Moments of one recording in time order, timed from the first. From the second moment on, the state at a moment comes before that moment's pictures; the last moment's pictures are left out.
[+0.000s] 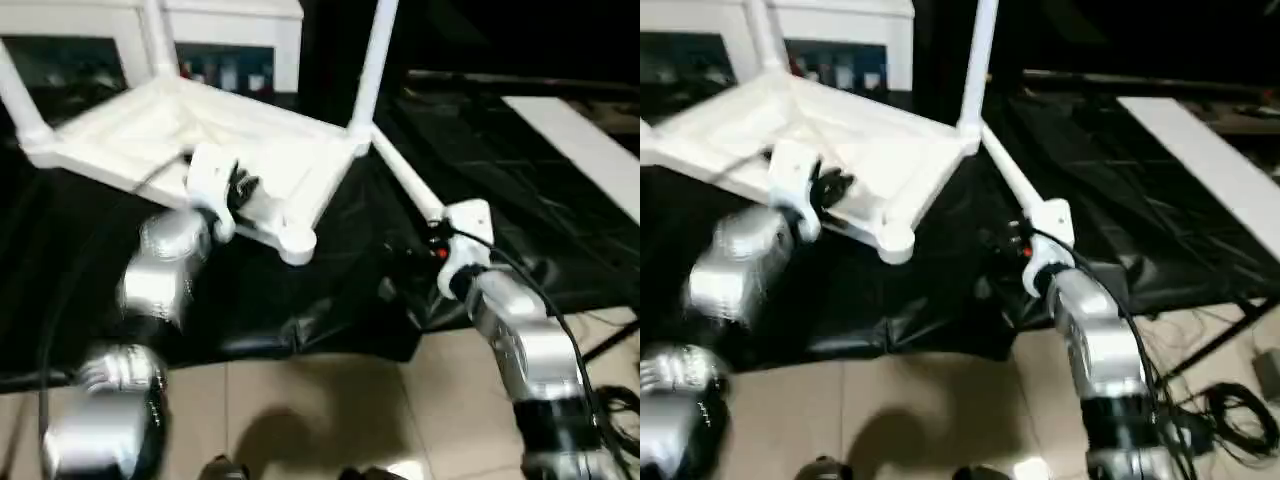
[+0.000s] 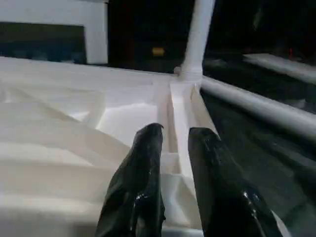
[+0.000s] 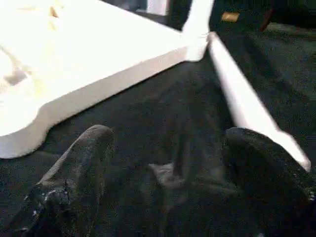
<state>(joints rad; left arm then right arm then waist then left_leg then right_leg) -0.46 0.17 0.12 0.27 -0.16 0.19 -0.36 -0.28 -0.20 0.01 0.05 0.02 0.35 0.27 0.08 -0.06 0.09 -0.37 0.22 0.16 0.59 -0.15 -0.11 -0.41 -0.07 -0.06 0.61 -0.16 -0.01</state>
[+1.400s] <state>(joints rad) -0.14 0.08 0.10 -0.11 -0.07 0.30 -0.08 -0.30 -0.08 0.05 0.11 0.09 0.36 0.29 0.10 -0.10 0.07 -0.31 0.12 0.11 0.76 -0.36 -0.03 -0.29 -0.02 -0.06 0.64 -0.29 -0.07</state>
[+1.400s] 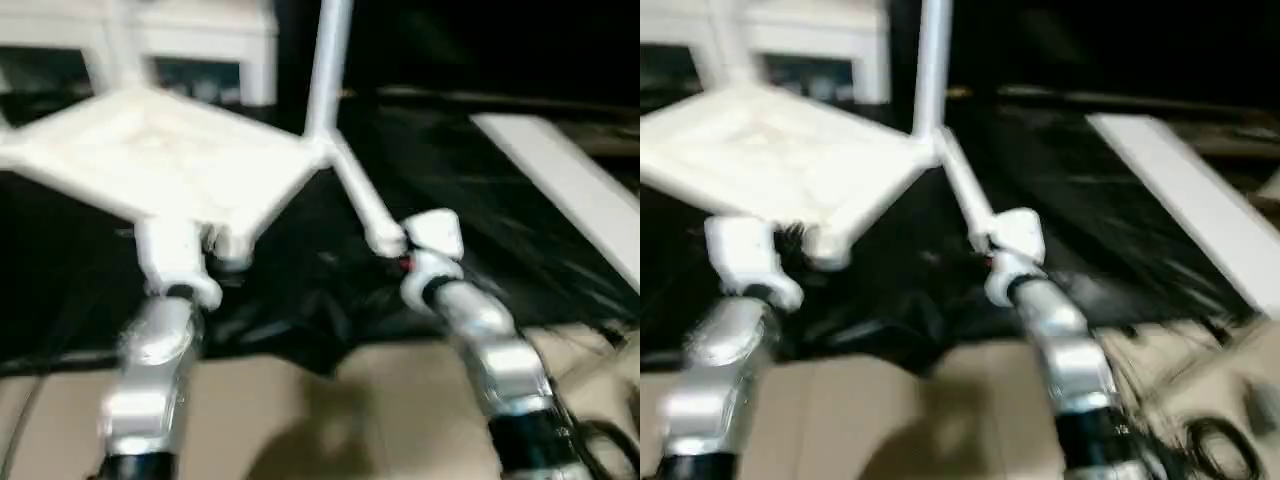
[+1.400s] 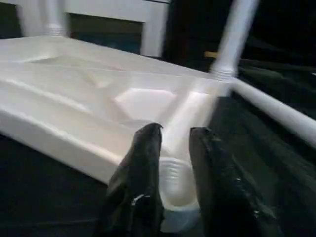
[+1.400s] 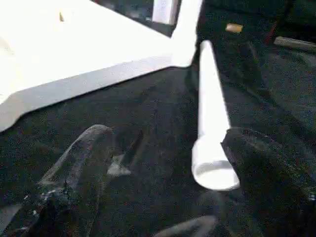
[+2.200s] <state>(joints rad) -0.14 0.16 0.16 -0.13 -0.08 0.33 -0.10 -0.48 -0.09 0.03 0.13 0.09 0.56 0.19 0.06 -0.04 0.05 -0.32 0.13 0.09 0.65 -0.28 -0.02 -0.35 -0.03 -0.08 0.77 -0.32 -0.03</state>
